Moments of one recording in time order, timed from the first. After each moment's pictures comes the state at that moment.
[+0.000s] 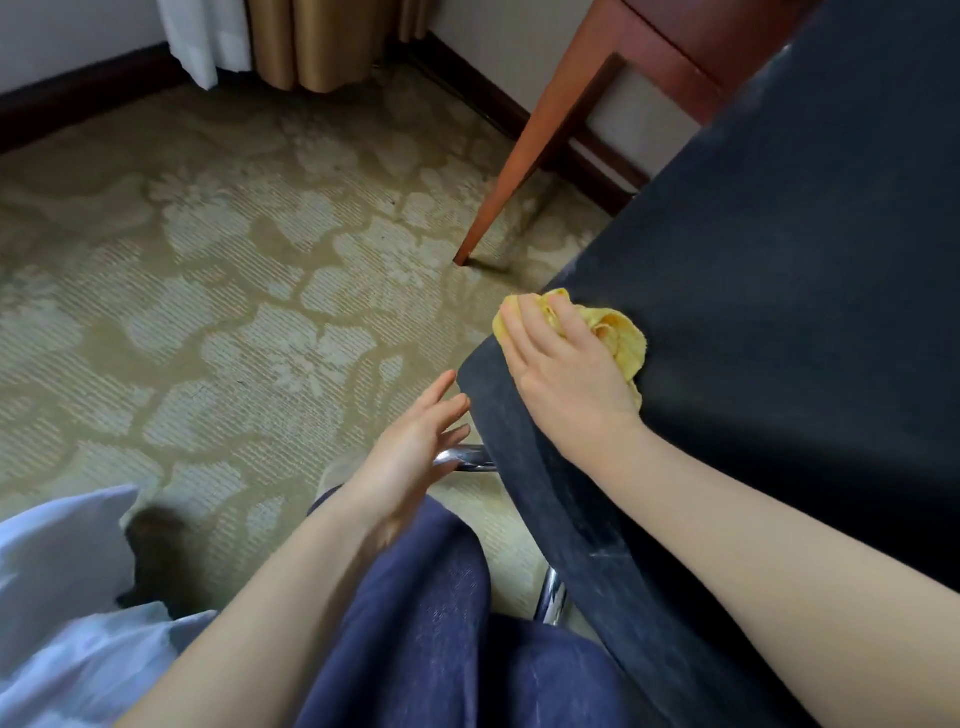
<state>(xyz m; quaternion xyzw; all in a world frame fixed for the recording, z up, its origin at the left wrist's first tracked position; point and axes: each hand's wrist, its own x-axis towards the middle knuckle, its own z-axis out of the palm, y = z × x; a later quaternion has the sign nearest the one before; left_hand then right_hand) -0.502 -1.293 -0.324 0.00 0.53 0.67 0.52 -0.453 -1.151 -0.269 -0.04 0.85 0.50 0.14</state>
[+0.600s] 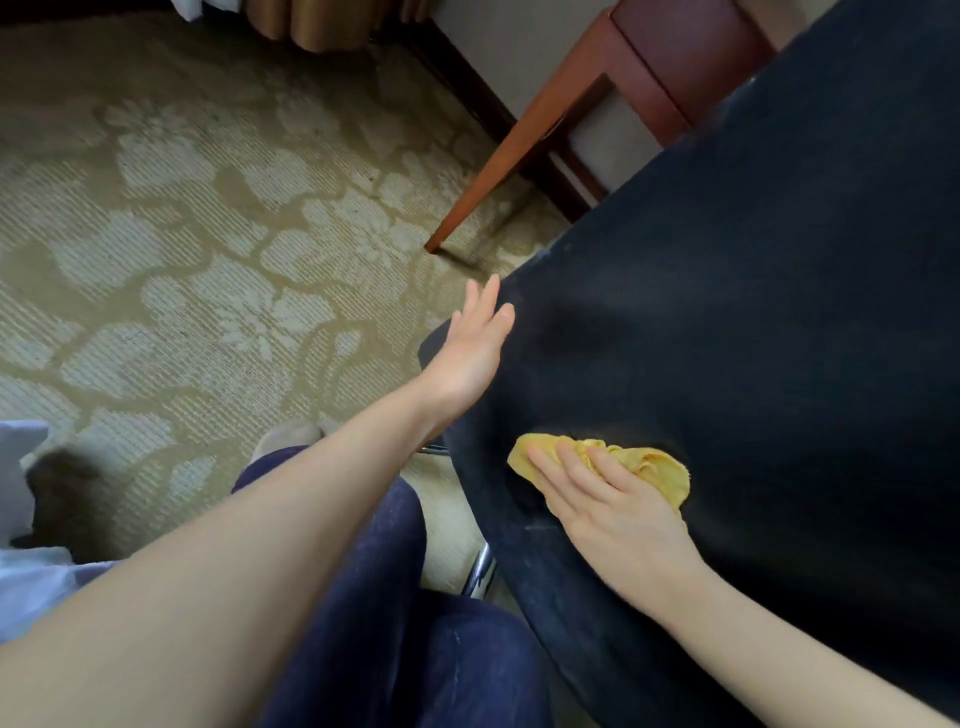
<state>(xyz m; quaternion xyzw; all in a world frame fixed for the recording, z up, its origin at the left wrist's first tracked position) -0.500 -1.236 -0.287 0.17 0.60 0.65 0.43 -0.317 -1.156 -0.242 -0.14 0.88 0.38 0.25</state>
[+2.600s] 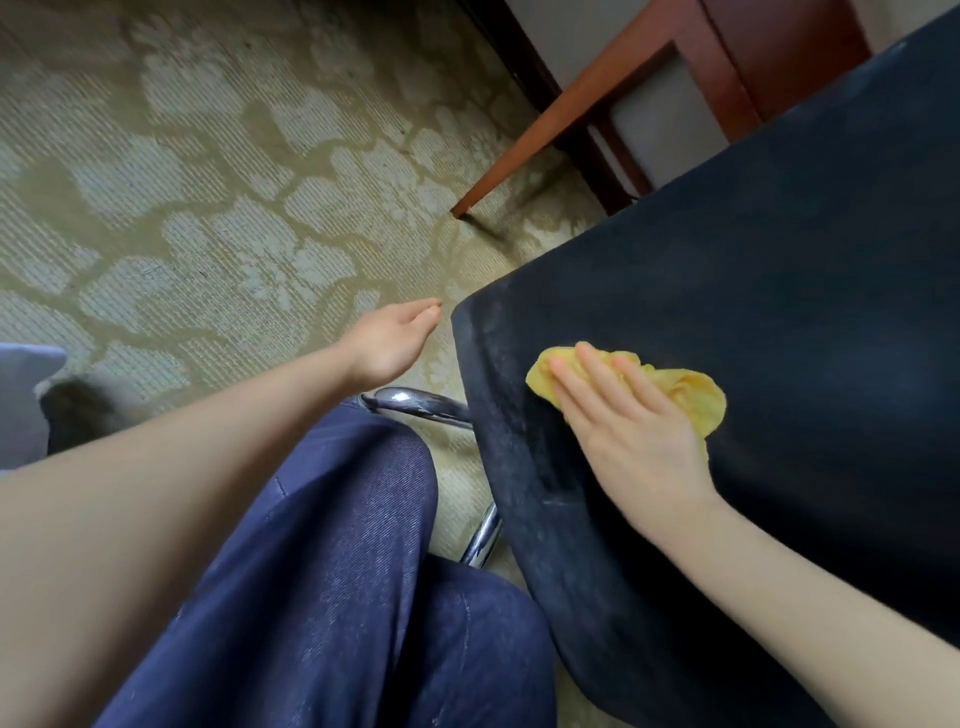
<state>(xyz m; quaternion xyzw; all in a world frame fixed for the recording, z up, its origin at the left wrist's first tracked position) -0.533 -1.301 -0.355 0.24 0.74 0.48 0.40 -0.367 -1.164 -0.233 -0.11 0.84 0.48 0.22</state>
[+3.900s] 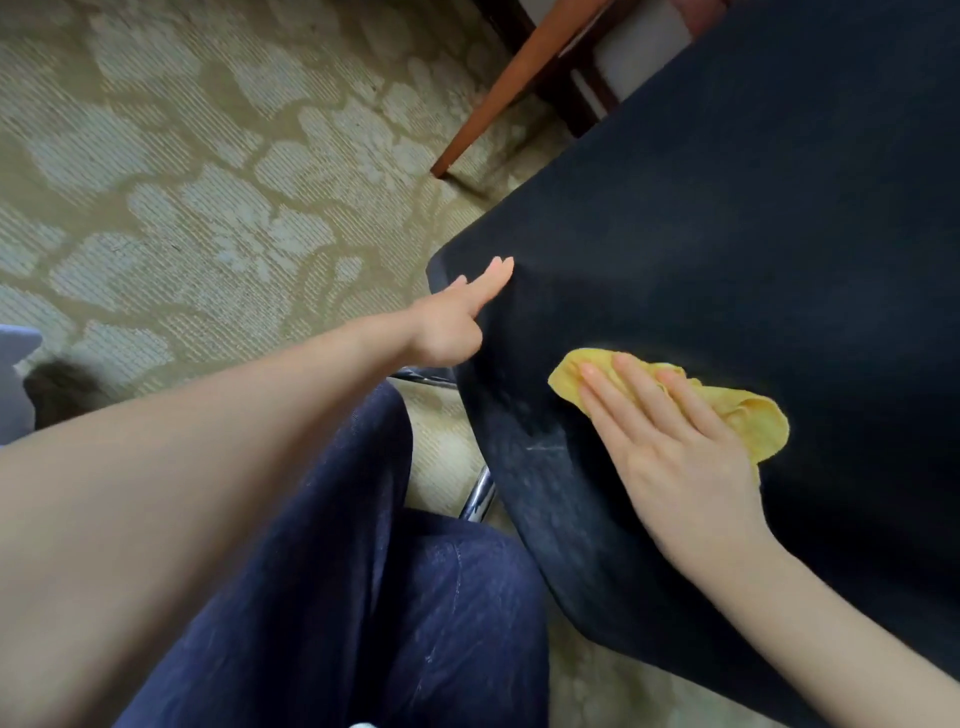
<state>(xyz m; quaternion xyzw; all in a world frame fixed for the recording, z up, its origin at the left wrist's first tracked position) -0.494 -1.260 -0.337 0.38 0.69 0.41 0.46 -0.295 -1.170 -0.211 -0.04 0.90 0.42 0.14</state>
